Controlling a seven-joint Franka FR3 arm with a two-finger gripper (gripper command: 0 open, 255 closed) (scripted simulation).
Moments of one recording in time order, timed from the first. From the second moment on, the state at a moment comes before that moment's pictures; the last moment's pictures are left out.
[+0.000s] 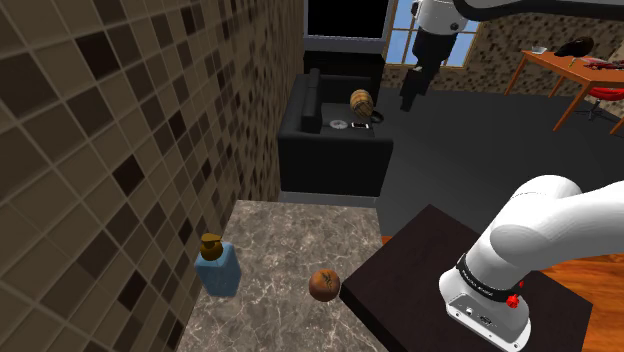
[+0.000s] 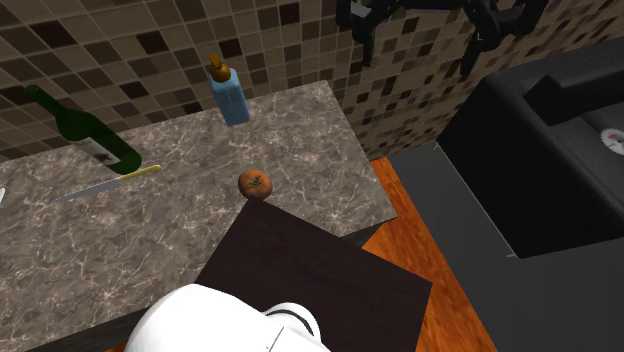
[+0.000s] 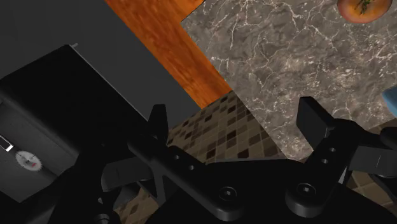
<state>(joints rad) -0.01 -0.78 0.04 -2.32 -0.09 1.63 -0.15</state>
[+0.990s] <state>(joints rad) -0.03 -0.69 0.41 -2.50 0.04 1.69 0.42</state>
